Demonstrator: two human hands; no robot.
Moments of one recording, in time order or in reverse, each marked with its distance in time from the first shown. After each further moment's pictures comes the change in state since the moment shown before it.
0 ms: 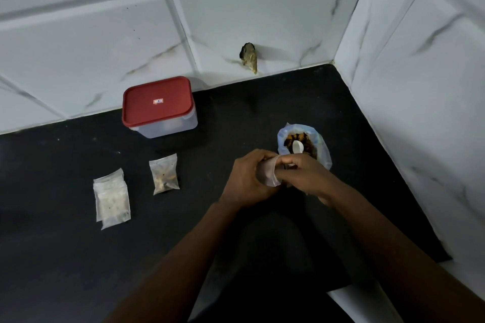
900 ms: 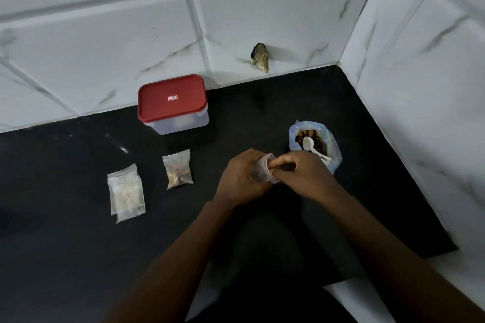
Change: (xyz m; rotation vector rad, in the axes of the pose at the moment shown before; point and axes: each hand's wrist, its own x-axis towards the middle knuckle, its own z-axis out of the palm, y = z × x) left_hand -0.029 -0.010 -0.041 0.073 -0.032 -0.106; right_hand -0.001 -0.005 0.042 -0.280 0.192 -0.136
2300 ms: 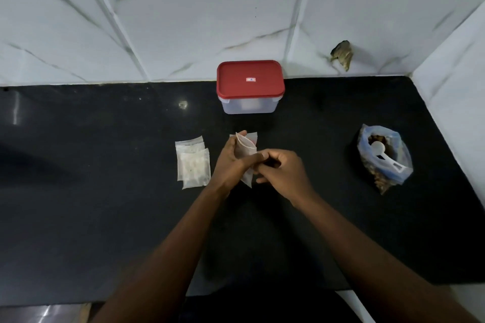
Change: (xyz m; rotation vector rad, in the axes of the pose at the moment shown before) left_hand -0.079 -0.091 -0.126 -0.606 0.217 -0.407; right_hand 0.007 -0.128 0.152 0.462 -0.088 -0.062
